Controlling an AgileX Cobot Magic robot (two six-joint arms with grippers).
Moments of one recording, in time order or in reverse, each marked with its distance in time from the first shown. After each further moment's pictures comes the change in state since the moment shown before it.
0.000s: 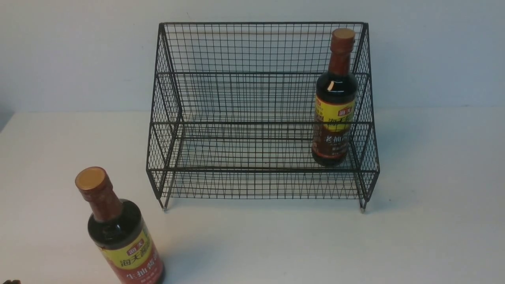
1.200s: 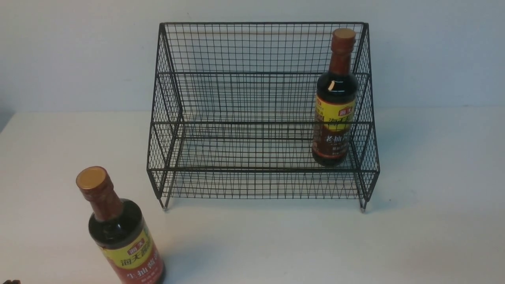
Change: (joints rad) right arm -0.206 -0.193 0.523 -0.002 -0.405 -0.033; left arm 0.000 0.000 0.000 0.000 0.000 0.000
